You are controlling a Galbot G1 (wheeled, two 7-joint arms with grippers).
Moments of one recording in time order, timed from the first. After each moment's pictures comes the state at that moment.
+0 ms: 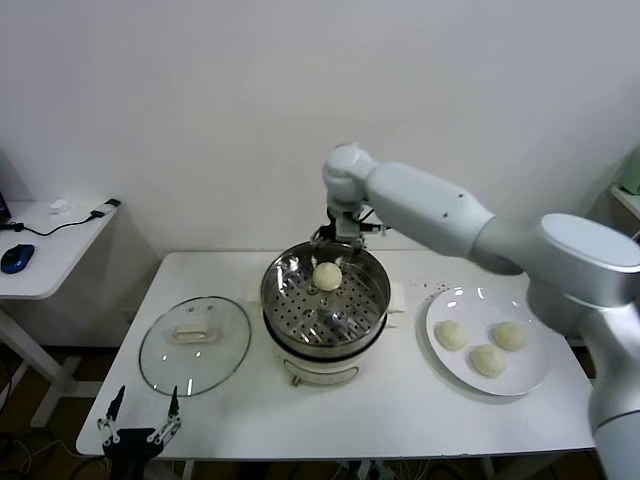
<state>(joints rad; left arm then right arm) 1.84 -1.57 -0.78 -2.04 0.07 -0.19 0.03 0.55 1.24 -1.17 0.98 -0.17 0.56 -1.14</state>
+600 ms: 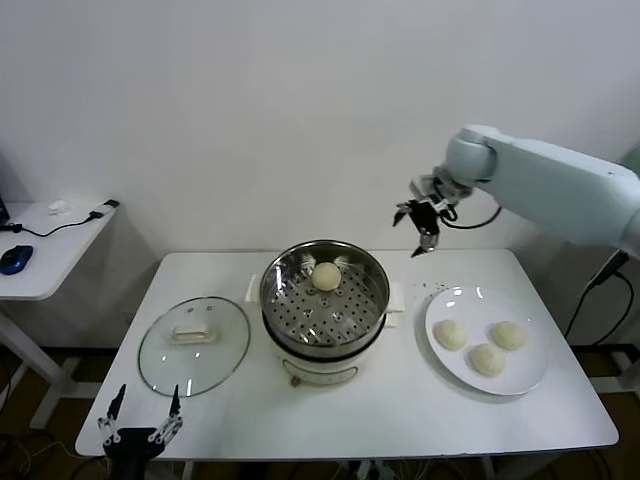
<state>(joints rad) 1.85 -1.57 -0.77 -2.05 0.07 -0.19 0.02 0.60 0.85 -1.38 1.10 0.38 -0.12 -1.09</state>
